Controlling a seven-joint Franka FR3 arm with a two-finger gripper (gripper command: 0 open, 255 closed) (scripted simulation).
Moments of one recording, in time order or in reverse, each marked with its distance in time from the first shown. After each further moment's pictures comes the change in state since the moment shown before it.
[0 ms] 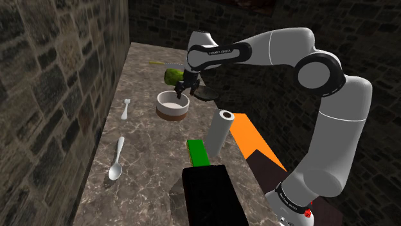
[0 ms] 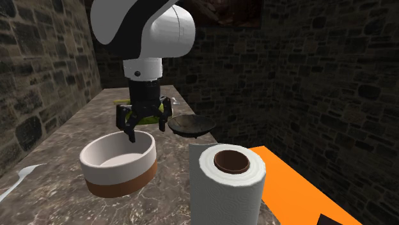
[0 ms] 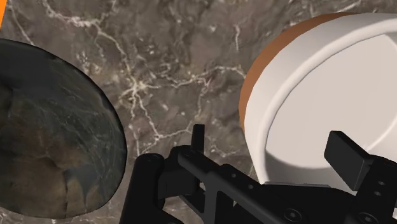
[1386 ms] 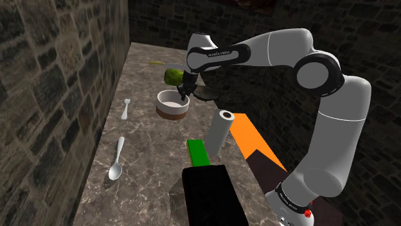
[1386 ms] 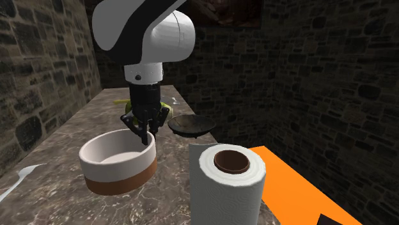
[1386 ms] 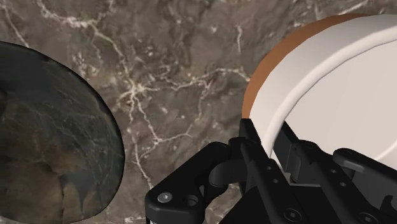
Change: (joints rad) arm 0.000 0.007 0.000 -0.010 0.000 0.017 -0.001
